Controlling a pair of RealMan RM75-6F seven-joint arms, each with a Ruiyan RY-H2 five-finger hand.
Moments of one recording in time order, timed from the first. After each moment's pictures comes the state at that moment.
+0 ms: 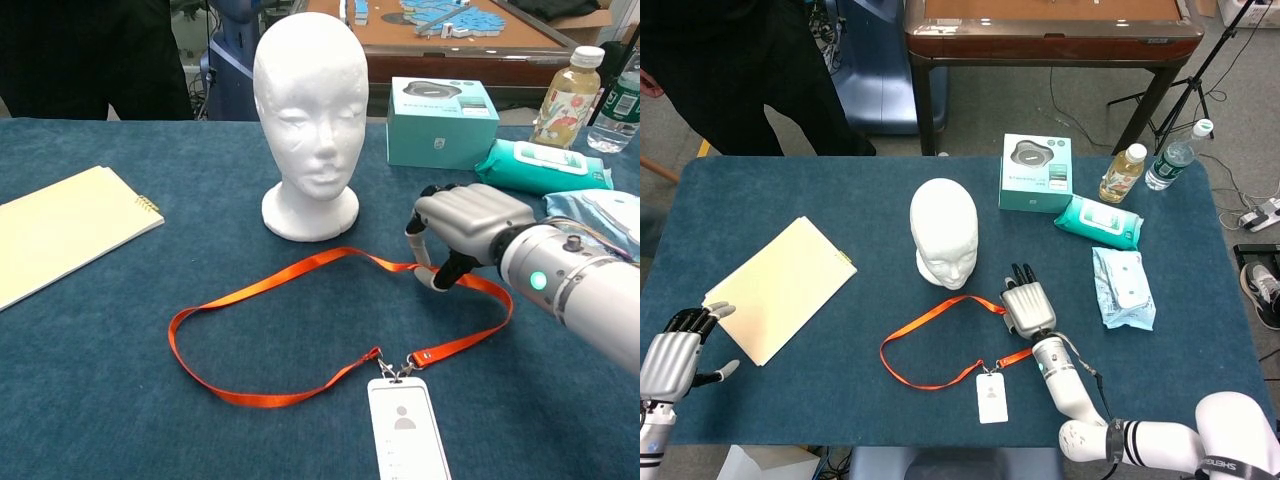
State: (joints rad) left arm -0.15 -1.19 -0.05 -1.48 1.53 1.42 -0.06; right arm 0.72 -1.74 0.15 -1.50 -0.87 1.14 -0.87
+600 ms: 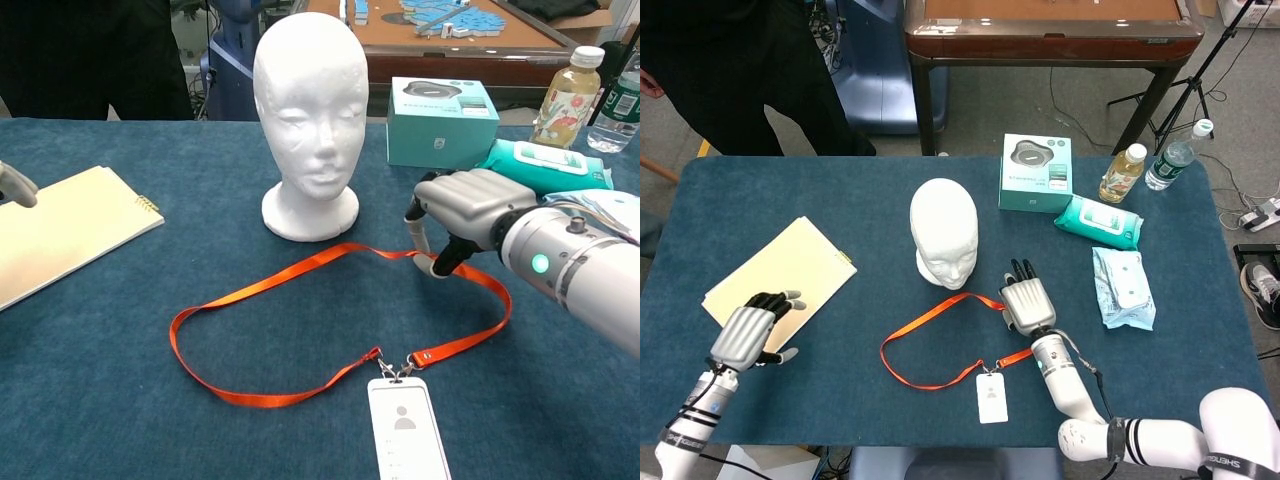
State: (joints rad) left arm -0.34 -1.24 -0.08 -1.57 1.50 1.18 0.04; right arm 0.74 -1.73 0.16 -1.55 -0.83 1.16 -0.91
